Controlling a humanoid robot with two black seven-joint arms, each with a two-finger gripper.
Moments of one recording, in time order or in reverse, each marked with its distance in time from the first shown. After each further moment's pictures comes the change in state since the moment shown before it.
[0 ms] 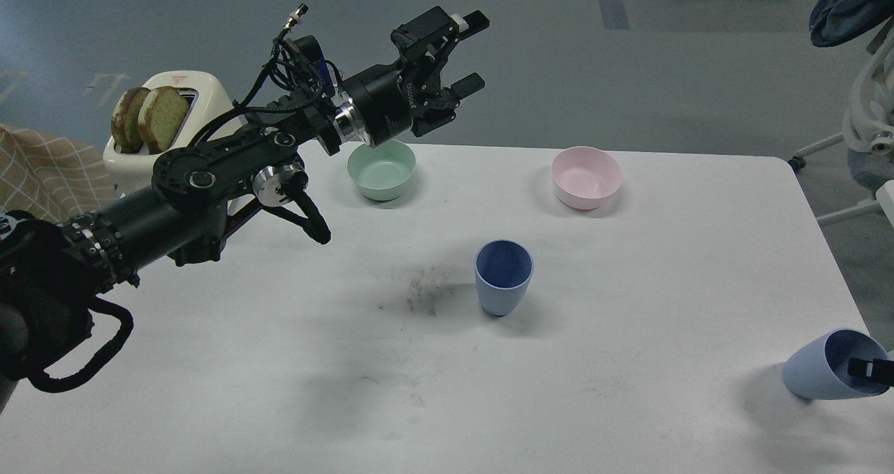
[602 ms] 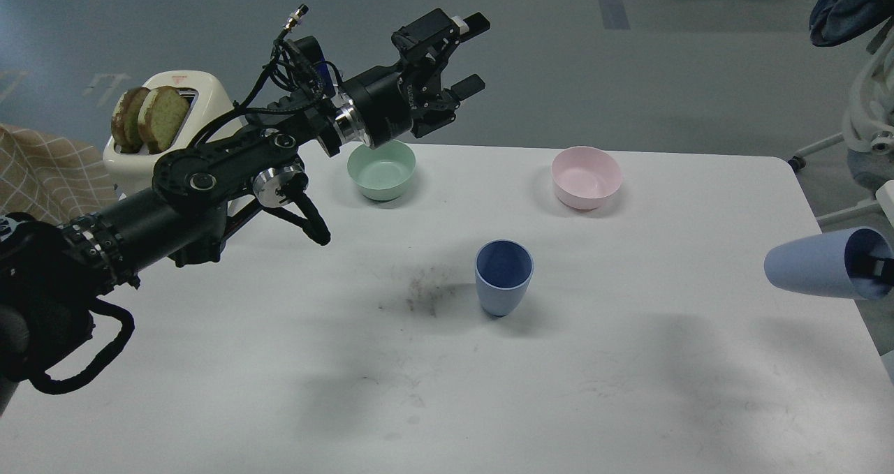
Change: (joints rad) left arm 0.006 -0.002 -0.009 -0.002 0.016 0.000 0.000; right arm 0.262 -0.069 0.117 0.123 -0.099 0.068 0.000
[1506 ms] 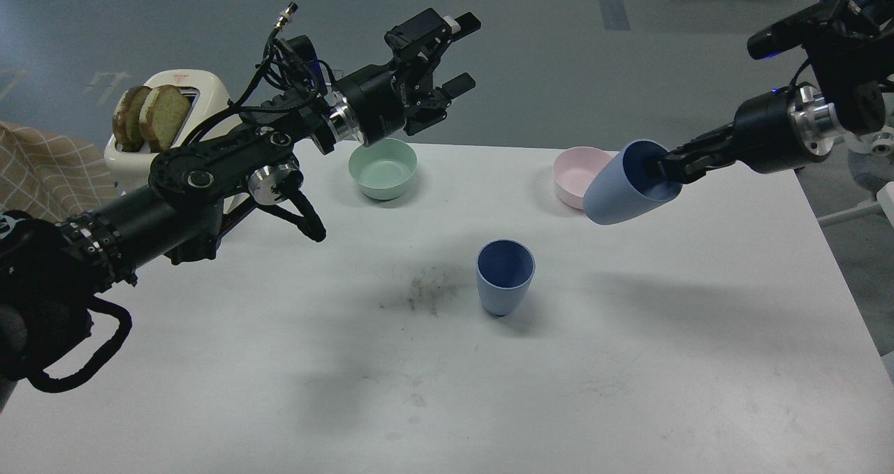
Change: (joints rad) left arm -0.005 0.004 0.006 0.028 0.002 0.001 0.000; right arm 0.764 0.739 -0.541 -0.195 0.043 0.198 0.000
